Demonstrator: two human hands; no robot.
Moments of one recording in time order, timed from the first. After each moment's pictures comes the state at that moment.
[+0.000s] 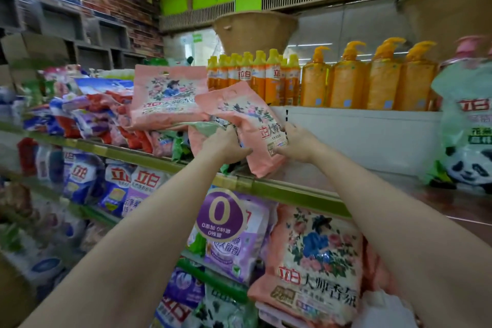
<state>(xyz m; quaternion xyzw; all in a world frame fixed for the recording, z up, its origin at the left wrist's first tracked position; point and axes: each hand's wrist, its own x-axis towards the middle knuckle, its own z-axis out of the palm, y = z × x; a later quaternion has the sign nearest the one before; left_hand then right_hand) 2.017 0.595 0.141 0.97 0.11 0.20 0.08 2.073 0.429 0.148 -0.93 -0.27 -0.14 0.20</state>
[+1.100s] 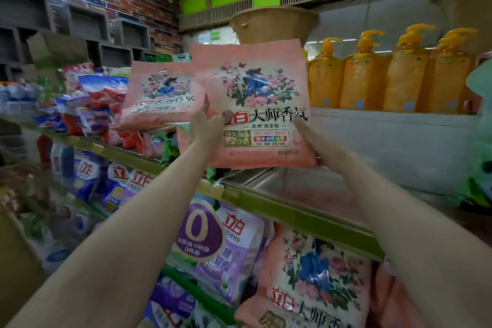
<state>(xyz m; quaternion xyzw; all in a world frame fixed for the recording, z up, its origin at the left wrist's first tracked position) 2.067 0.583 0.154 0.66 0.11 0.41 0.62 2.162 0.387 0.137 -0.76 -0.28 0.06 0.59</state>
